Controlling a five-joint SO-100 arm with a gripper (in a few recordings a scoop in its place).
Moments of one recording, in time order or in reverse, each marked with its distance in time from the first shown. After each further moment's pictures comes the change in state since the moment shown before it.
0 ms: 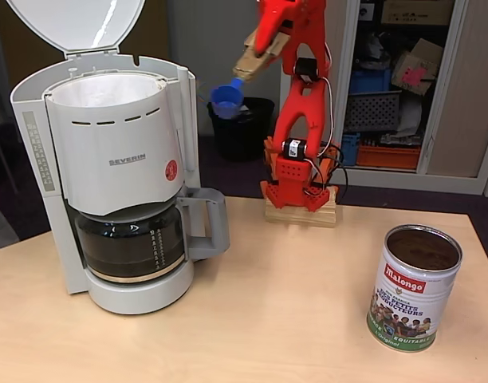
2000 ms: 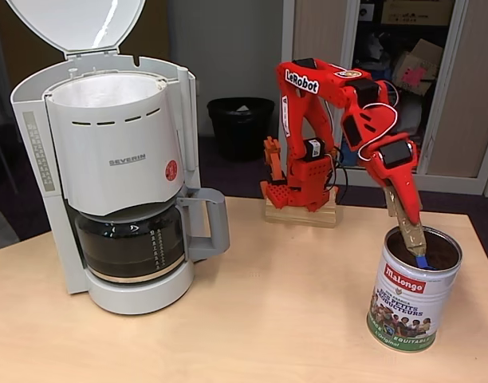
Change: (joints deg) arm -45.7 -2.1 63.5 -42.5 31.5
